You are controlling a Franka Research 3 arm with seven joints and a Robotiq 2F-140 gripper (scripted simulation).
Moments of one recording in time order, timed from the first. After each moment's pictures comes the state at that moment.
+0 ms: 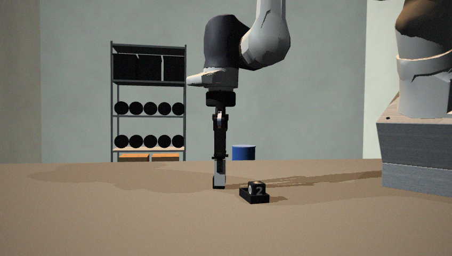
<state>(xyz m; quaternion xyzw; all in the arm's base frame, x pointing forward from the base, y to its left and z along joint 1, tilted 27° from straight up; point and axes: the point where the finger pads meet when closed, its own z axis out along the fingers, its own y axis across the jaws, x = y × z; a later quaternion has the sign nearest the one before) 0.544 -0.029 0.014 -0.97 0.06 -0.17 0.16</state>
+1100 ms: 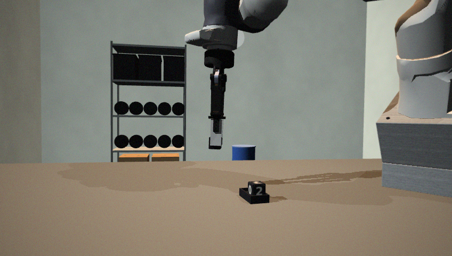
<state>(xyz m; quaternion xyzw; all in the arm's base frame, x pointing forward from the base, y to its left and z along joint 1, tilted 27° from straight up) 0.518 -0.061 0.105 -0.97 0.07 -0.18 0.16</state>
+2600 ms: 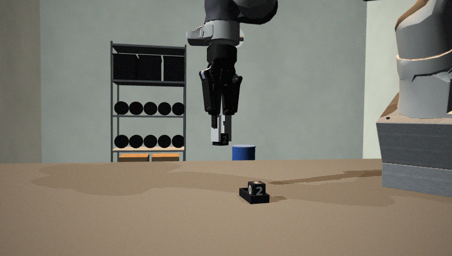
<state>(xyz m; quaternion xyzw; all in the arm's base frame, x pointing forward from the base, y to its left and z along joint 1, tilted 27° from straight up) 0.504 -0.054 0.113 -0.88 0.40 -0.10 0.23</state>
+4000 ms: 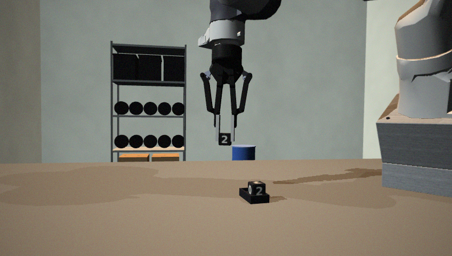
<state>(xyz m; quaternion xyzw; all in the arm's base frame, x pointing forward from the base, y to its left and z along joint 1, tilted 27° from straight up) 0.495 -0.052 0.111 -0.62 0.74 0.01 0.25</state>
